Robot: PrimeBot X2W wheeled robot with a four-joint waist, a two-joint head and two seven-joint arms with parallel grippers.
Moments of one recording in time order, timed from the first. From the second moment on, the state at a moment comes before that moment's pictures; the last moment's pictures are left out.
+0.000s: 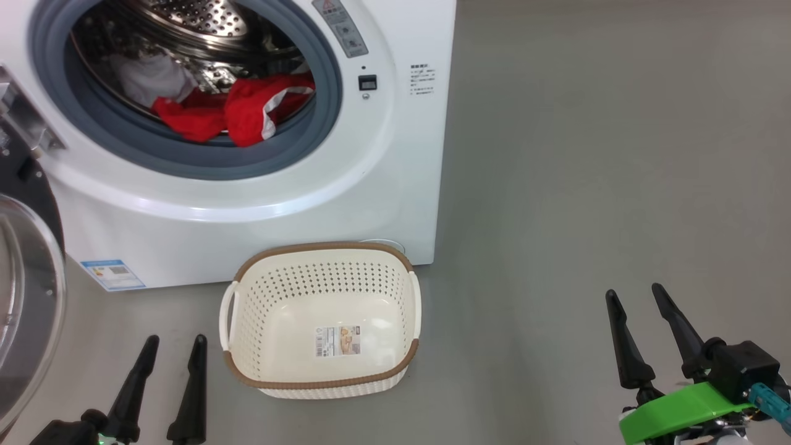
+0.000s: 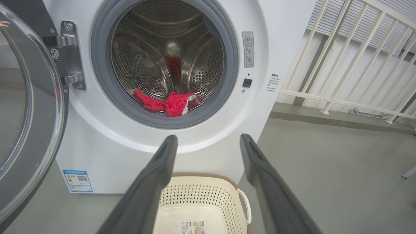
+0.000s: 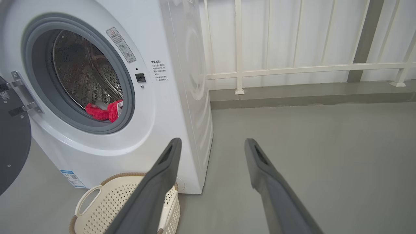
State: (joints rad) left arm 0.03 0.18 0.00 0.10 -0.44 -0.13 -0.25; right arm -0.01 -0.07 -0.02 0.20 0.29 0.12 -0.25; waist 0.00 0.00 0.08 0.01
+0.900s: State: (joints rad) left arm 0.03 0.20 0.01 0.09 -0.47 -0.13 -0.25; right arm 0.00 -0.06 -0.05 0.20 0.29 0.12 -0.25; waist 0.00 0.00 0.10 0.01
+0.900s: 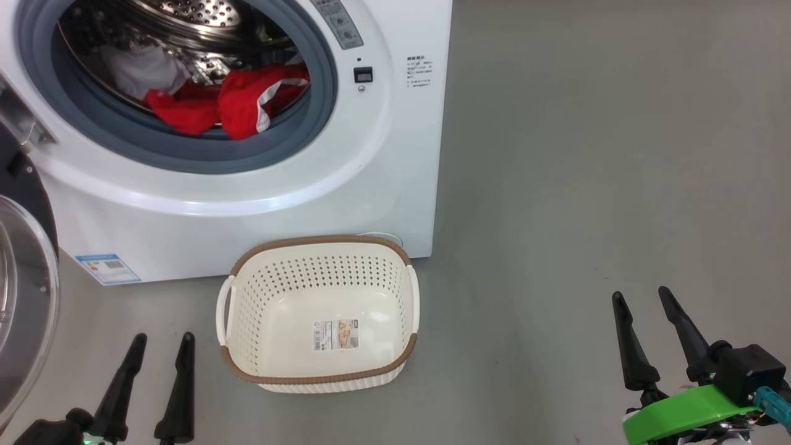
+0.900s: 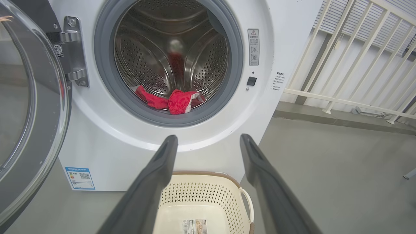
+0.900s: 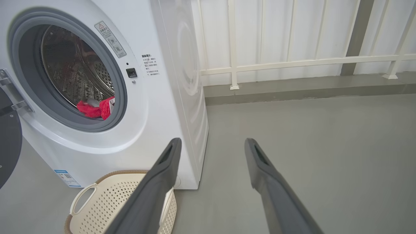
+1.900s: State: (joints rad) left arm 0.02 0.21 0.00 0.10 -0.49 -0.13 -0.25; right arm 0.00 -0.06 -0.03 0.20 0.29 0.12 -0.25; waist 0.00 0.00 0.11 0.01
